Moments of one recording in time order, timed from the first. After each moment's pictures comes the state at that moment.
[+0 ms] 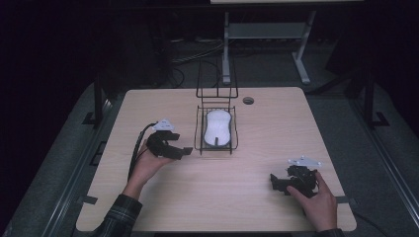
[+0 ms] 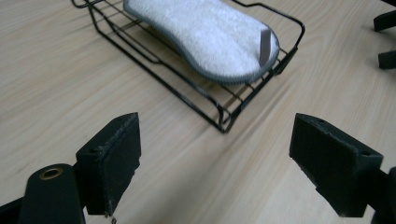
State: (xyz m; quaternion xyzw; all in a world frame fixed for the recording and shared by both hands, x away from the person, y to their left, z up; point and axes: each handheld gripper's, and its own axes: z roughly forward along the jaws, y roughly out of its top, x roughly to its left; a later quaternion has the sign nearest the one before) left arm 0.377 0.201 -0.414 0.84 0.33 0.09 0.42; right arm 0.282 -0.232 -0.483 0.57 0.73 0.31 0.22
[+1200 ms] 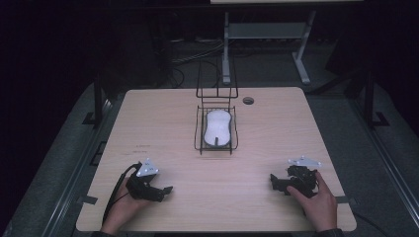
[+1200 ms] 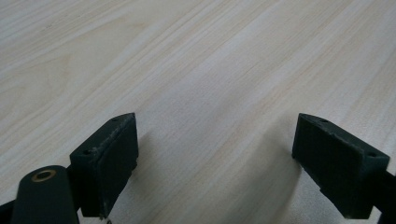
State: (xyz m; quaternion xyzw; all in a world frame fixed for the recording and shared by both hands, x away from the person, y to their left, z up) left arm 0.283 0.248 -0.469 0.87 0.34 0.13 0.34; right arm 0.282 -0.232 -0.483 0.57 0.73 0.31 0.22
